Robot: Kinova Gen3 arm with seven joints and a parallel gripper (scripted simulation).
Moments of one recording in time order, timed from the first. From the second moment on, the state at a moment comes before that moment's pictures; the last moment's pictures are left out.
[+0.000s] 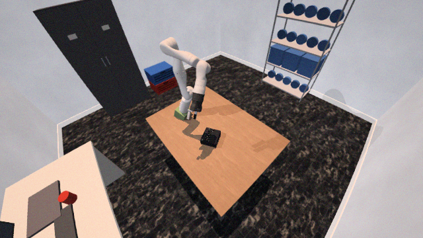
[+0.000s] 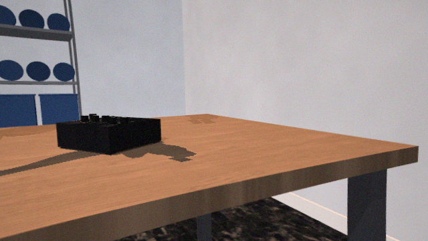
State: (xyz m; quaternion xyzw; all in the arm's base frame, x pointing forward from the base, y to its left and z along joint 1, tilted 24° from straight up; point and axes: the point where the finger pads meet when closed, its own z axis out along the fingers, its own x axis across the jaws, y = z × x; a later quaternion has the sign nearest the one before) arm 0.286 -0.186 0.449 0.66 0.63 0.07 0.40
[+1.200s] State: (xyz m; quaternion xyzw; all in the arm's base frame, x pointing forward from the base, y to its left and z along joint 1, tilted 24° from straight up) arm 0.301 -0.162 0.419 0.66 0.66 0.09 0.35
